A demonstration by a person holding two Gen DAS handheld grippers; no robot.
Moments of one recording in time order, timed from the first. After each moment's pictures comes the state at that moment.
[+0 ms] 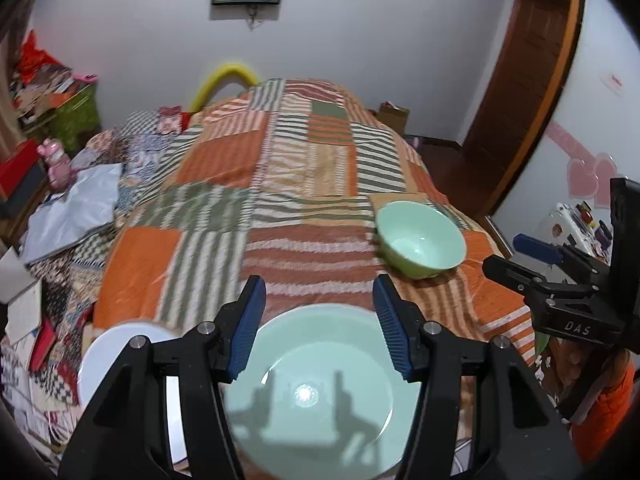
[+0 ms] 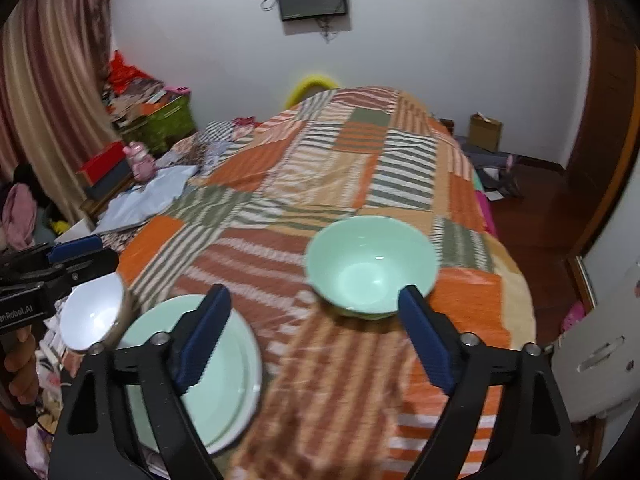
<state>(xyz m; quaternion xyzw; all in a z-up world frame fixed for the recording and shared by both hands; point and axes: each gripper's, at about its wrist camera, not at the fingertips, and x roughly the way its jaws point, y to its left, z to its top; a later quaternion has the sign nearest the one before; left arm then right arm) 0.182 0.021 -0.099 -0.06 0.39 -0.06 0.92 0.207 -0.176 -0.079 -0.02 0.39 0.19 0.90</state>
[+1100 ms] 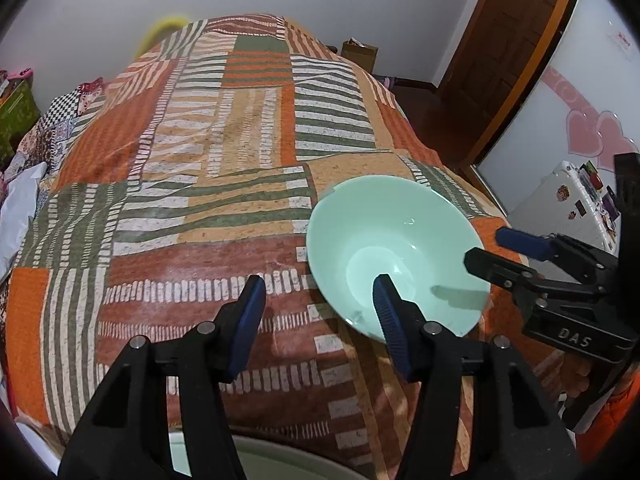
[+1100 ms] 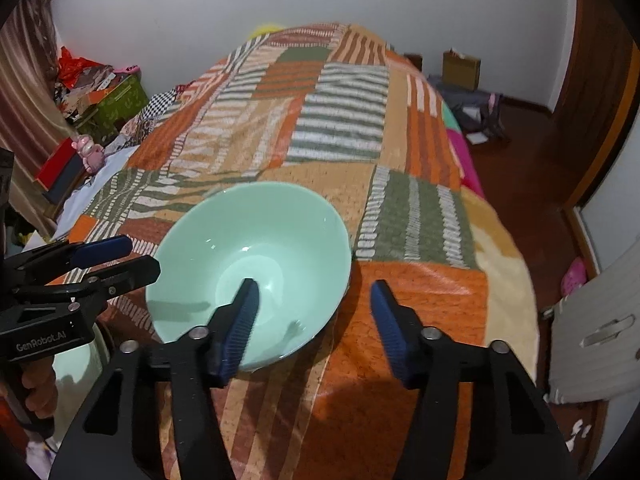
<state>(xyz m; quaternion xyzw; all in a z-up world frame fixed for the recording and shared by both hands) 0.333 -0.073 -0.193 -0.03 0.48 -0.12 0.87 0.305 -0.235 -0.148 0.00 0.48 0.16 0.86</state>
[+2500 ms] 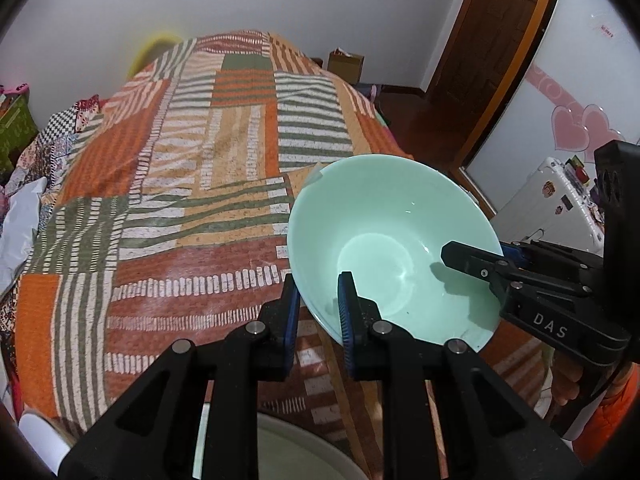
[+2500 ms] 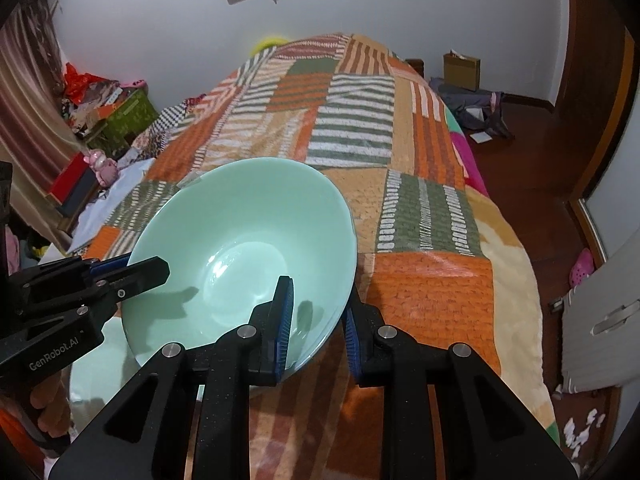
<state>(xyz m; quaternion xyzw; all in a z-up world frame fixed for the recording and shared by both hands) 0.304 -0.082 -0.161 -0.02 0.46 -0.13 0.88 0.282 -0.228 -0.120 0.03 0.46 0.17 0.87</state>
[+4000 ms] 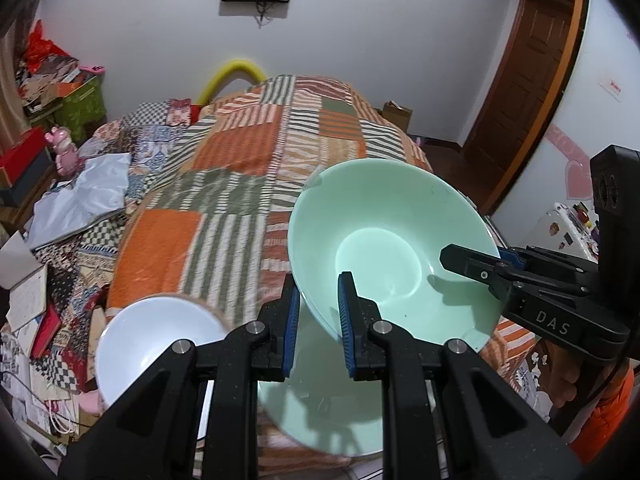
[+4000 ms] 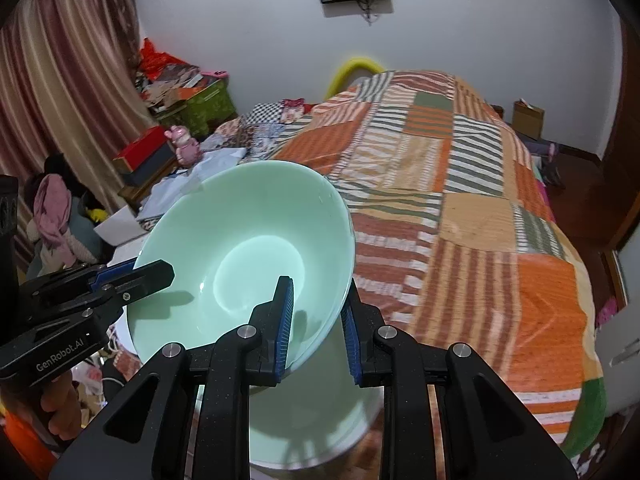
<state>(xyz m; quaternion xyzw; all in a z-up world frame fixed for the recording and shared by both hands) 0.141 0.061 -0.101 -0.08 0.39 -0.05 0.92 0.190 -0.093 -0.084 -0.01 0.42 0.27 0.87</state>
